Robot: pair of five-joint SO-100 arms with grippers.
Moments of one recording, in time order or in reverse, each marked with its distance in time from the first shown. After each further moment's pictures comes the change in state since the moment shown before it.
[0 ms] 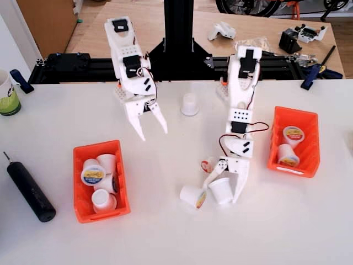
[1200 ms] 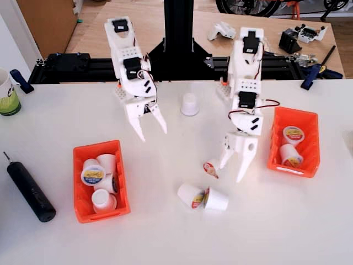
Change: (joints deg) arm 0 0.1 -0.4 2.2 0.0 -1.6; arm 1 -0.7 22.4 -6.9 41.1 53.7
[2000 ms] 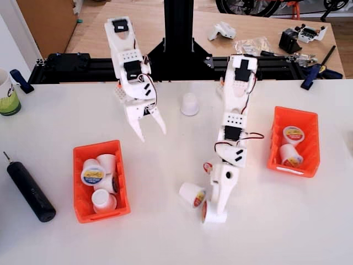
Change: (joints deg) arm 0 0.0 0.0 3.9 -0.8 1.6; arm 1 4.5 -33.6 -25.4 -27.2 10.2
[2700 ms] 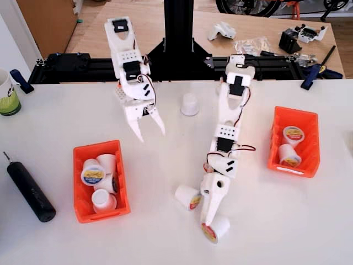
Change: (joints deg) arm 0 0.6 0.0 0.0 0.0 0.1; arm 1 1.8 -16.5 -16.8 -3.1 -4.7
